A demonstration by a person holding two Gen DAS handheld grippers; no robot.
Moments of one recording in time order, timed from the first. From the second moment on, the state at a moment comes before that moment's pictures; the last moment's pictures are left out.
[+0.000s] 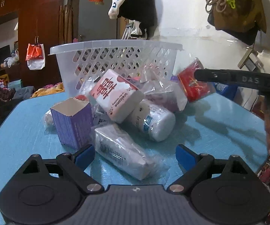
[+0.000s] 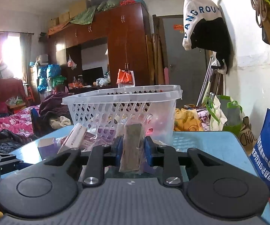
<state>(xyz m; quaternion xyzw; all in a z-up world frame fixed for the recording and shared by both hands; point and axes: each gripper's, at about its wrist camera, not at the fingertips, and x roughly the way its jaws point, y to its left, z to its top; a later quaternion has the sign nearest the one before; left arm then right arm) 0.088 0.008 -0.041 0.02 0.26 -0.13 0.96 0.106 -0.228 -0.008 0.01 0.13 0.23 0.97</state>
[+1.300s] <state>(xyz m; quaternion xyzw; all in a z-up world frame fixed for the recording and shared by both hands) 0.051 0.017 -0.035 0.04 0.14 -0.10 0.98 0.101 -0.215 -0.018 -0.01 0.14 0.23 0.96</state>
